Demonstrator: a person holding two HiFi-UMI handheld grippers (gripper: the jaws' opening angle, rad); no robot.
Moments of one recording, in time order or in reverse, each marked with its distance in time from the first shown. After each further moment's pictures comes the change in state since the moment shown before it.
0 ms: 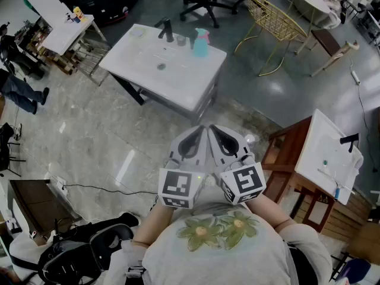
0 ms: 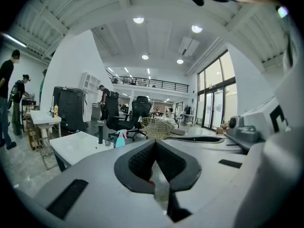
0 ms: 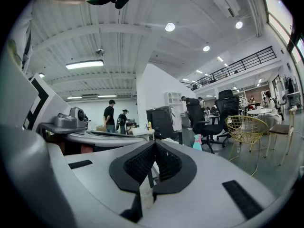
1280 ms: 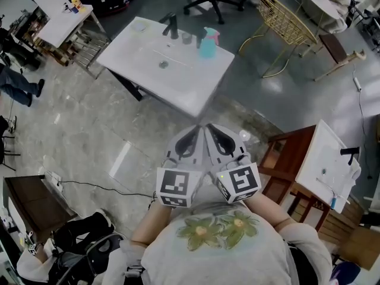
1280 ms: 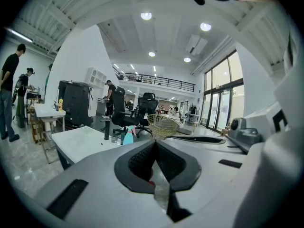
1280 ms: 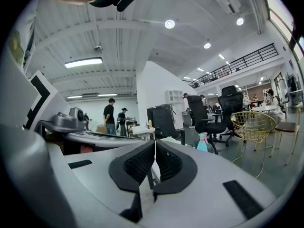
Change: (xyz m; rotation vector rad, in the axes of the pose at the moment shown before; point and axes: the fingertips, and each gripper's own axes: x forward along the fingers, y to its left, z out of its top) left arm 0.033 0.062 -0.015 -0.054 0.030 0.040; right arm 0.068 -0.006 -0.017 0.003 0.011 0.013
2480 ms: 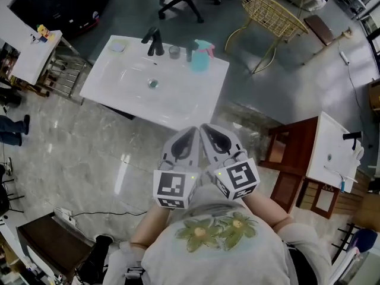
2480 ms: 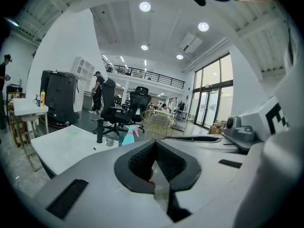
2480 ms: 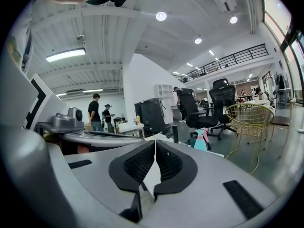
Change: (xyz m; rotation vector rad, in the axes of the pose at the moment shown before) left arm 0.081 0.092 0.012 0.011 0.064 -0.168; right arm 0.119 -0.033 -0.012 0.057 0.078 -0.136
